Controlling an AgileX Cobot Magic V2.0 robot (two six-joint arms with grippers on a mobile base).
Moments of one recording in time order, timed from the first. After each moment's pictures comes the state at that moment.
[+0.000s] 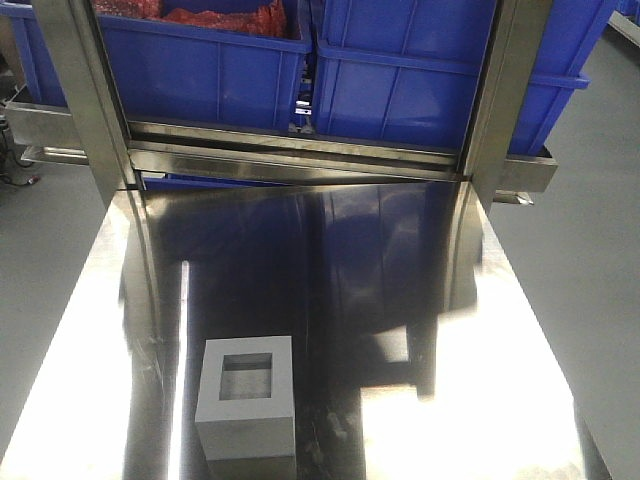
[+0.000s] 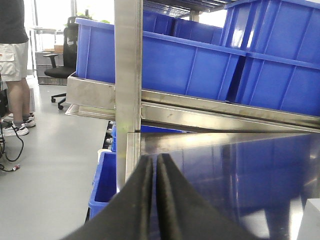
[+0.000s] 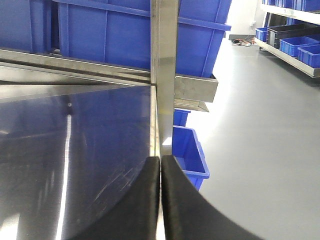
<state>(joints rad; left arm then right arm) -0.02 -0.01 0.03 0.07 0.05 -0.13 0.00 -0.02 0.03 -0.04 0.21 0.00</state>
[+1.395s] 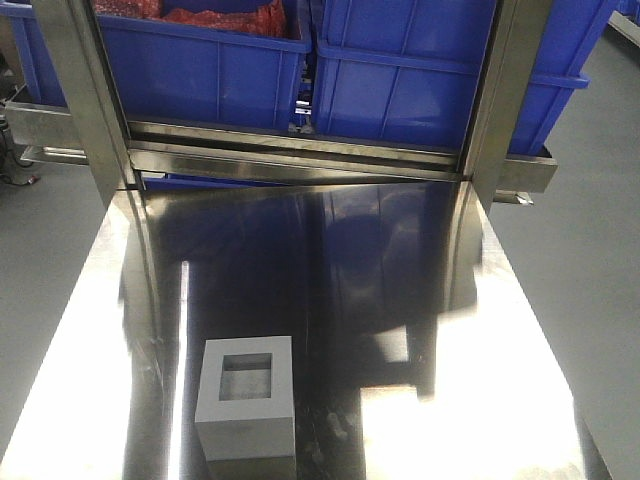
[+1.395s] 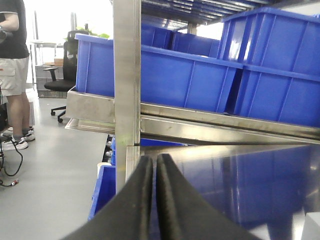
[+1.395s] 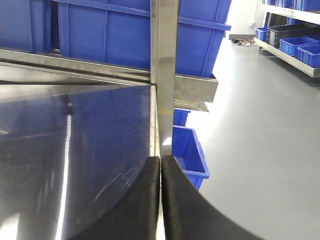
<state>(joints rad) -0.02 -0.01 0.02 0.08 0.01 -0.13 0.00 -0.02 0.03 -0.04 0.21 0.00</state>
